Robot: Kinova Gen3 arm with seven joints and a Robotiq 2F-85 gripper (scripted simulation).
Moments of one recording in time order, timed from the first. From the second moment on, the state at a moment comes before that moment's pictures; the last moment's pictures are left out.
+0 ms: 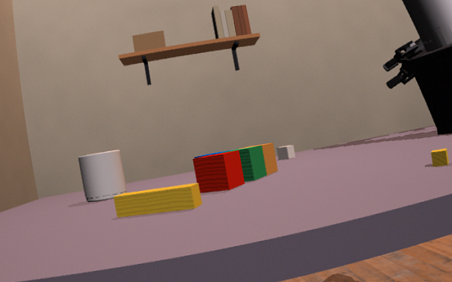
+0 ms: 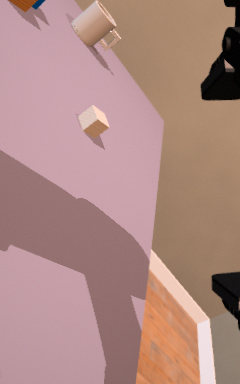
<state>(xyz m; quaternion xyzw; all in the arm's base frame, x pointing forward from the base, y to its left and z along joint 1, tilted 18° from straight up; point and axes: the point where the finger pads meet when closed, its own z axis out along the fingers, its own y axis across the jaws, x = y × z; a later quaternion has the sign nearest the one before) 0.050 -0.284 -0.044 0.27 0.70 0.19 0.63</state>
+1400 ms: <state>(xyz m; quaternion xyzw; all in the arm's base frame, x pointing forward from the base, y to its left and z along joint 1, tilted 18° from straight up) -0.014 -0.283 -0.060 0.38 0.68 0.18 0.60</state>
